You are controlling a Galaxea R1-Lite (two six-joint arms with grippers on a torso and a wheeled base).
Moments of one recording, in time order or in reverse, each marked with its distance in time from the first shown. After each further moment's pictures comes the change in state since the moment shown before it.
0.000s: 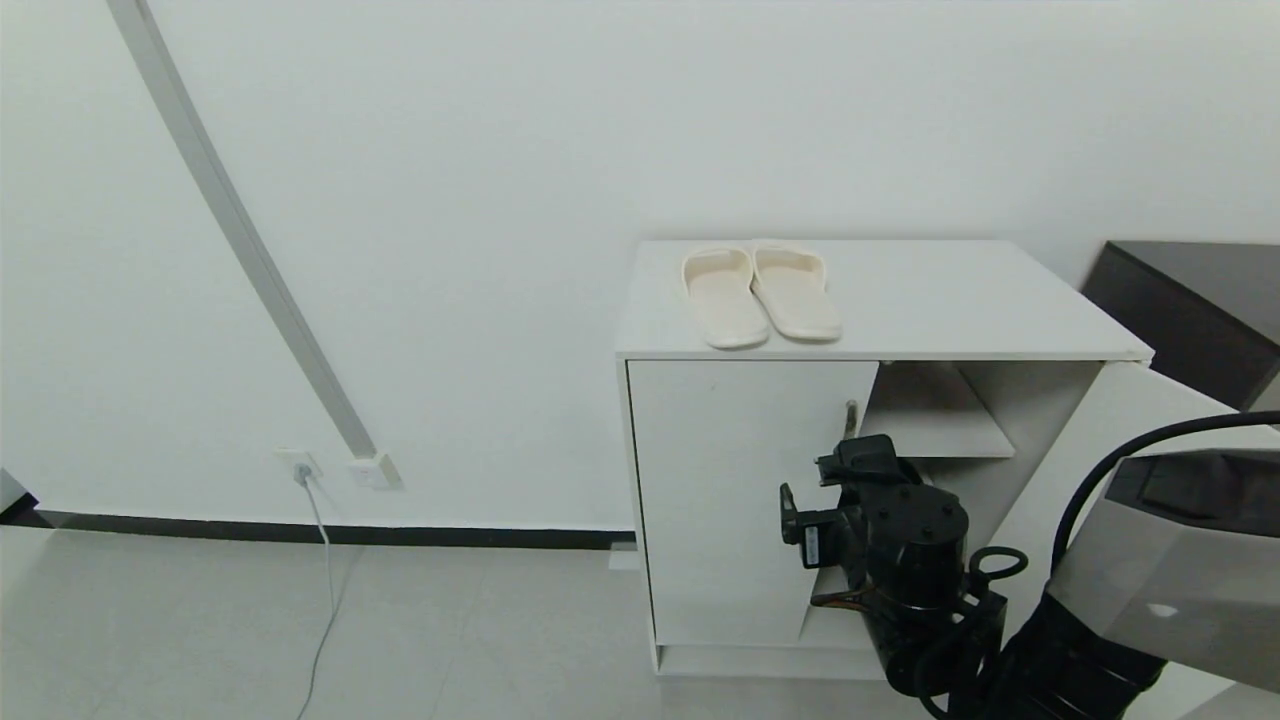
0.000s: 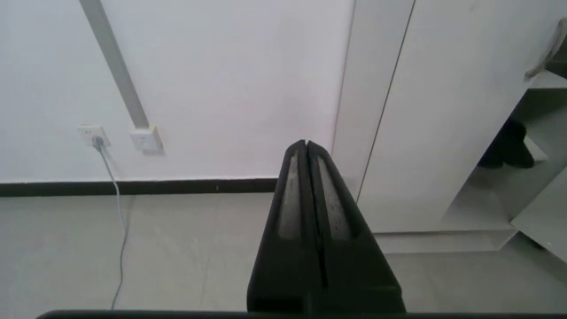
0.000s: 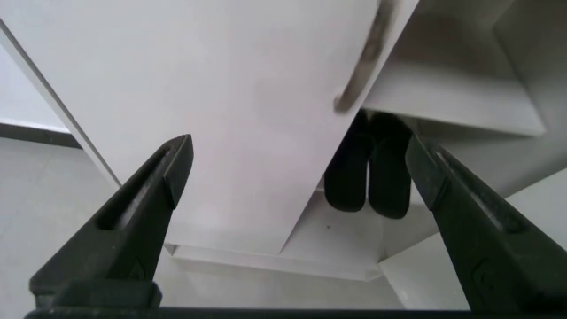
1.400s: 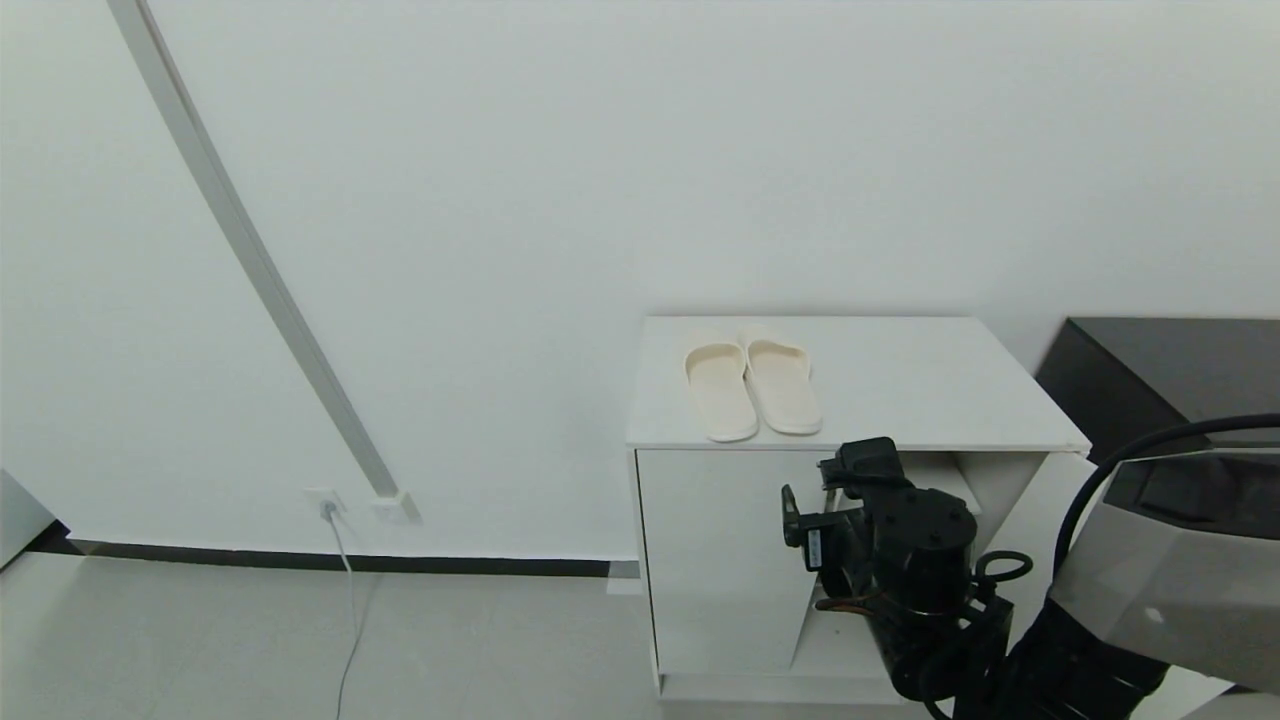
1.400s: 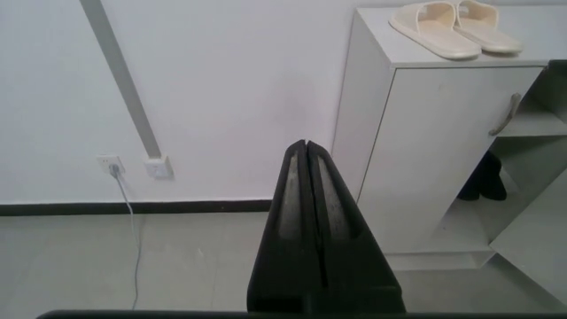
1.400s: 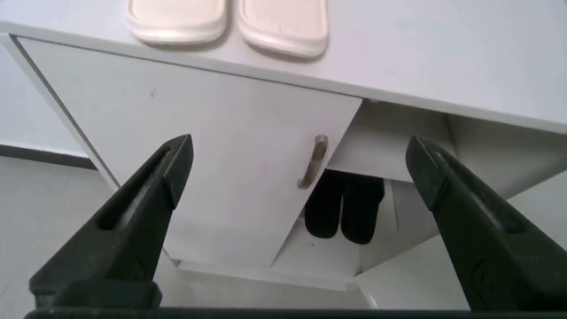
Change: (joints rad) left arm 0.000 0.000 0.000 0.000 0.001 0.002; right arm -0.001 0.001 0.020 -0.034 0.011 -0.018
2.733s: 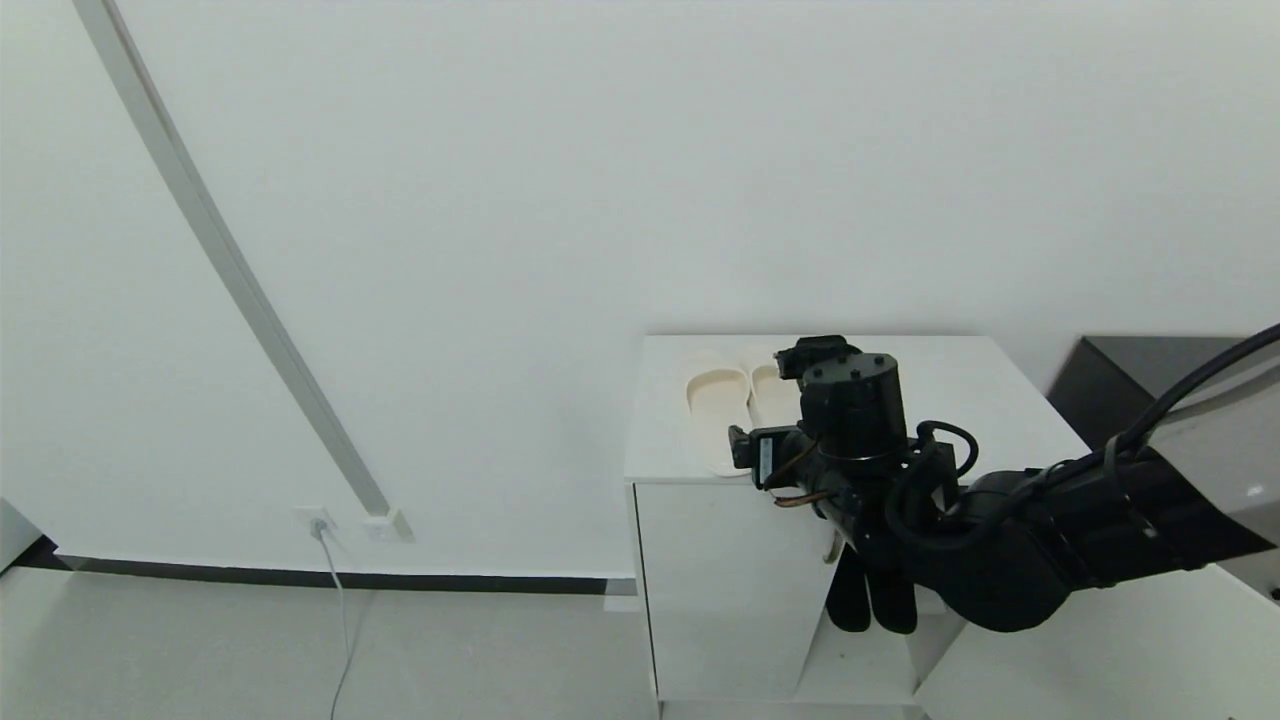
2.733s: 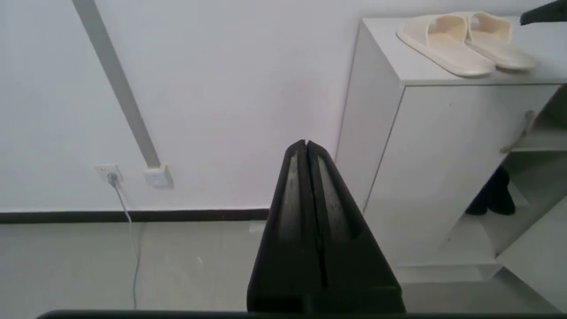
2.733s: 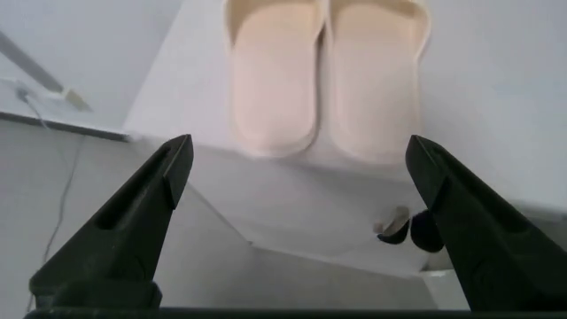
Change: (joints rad) left arm 0.000 0.000 0.000 0.000 -0.001 -0.001; right arm 0.000 -0.134 -0.474 0.779 0.157 0.230
